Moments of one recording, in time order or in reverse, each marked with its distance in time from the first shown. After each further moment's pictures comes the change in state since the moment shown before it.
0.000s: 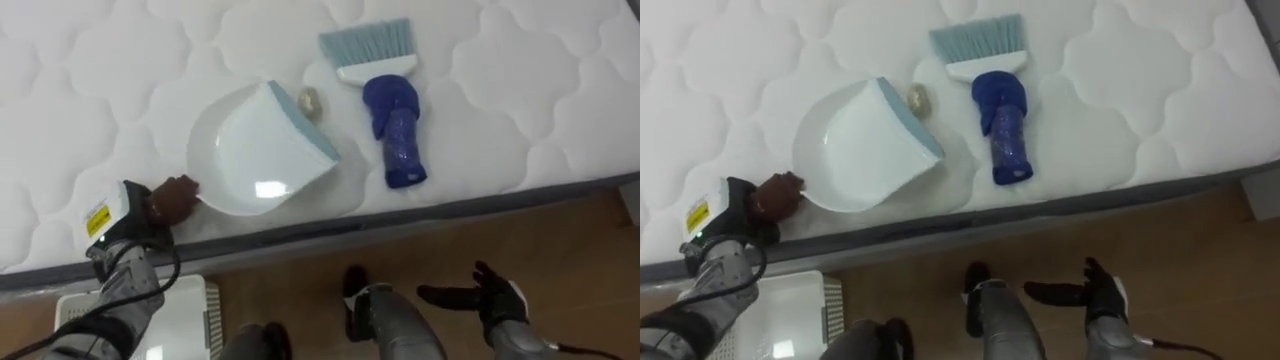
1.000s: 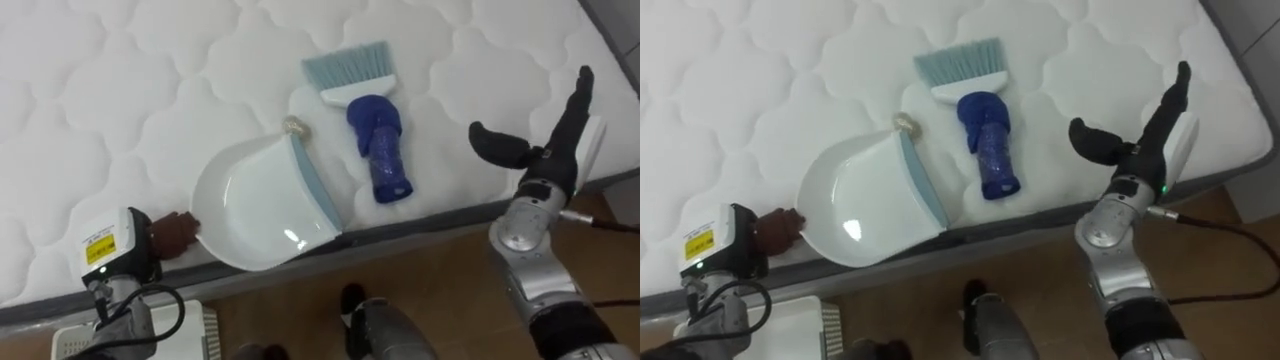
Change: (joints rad) left arm 0.081 -0.001 -0.020 0.016 0.115 -0.007 0.102; right arm -0.134 -0.025 -0.009 -0.536 -0.639 -0.096 -0.534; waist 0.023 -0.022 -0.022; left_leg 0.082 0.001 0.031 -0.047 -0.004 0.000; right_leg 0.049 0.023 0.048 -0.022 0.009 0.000
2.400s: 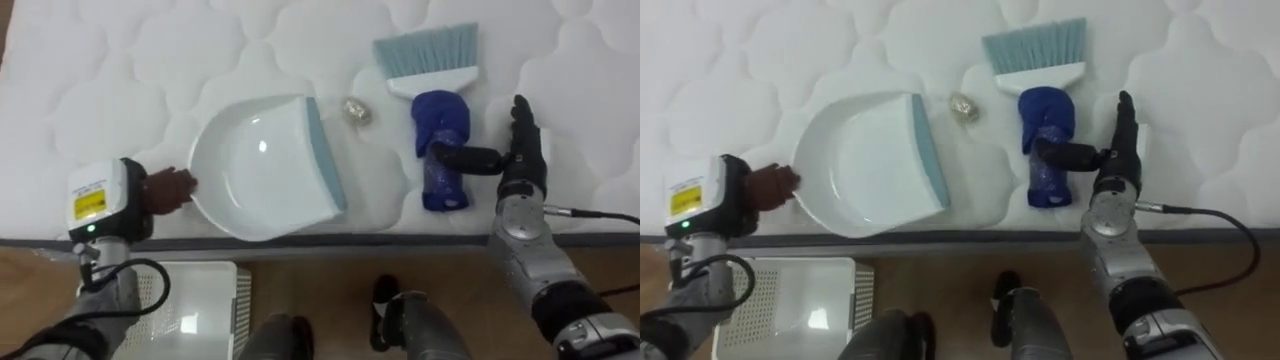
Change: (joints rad) left arm -0.063 0.125 0.054 -0.049 0.126 -0.009 0.119; right arm -0.102 -0.052 0.087 0.278 0.328 0.008 0.305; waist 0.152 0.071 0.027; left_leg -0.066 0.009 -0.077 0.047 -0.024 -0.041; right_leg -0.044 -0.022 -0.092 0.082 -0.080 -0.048
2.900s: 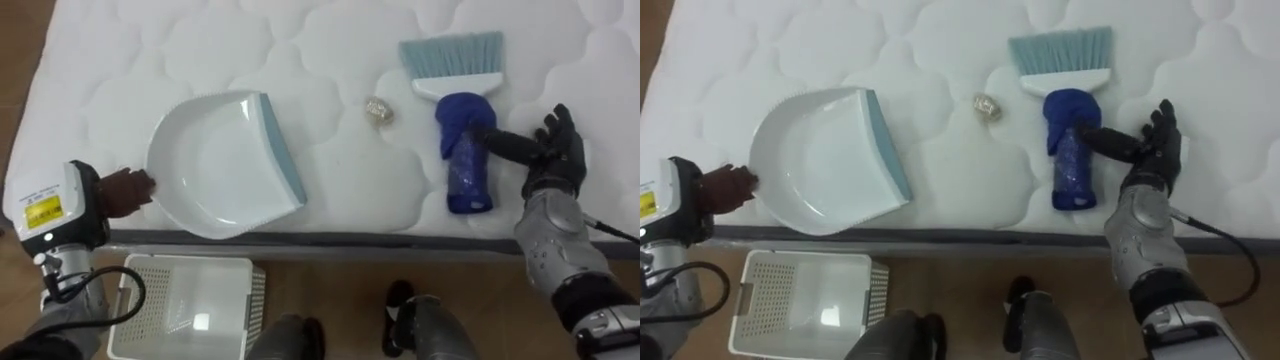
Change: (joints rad) left arm 0.064 0.021 0.020 -0.110 -0.016 0.088 0.000; right arm -0.022 -0.048 -0.069 0.012 0.488 -0.018 0.155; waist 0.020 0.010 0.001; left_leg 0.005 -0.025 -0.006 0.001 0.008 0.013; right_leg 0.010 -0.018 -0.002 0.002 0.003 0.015
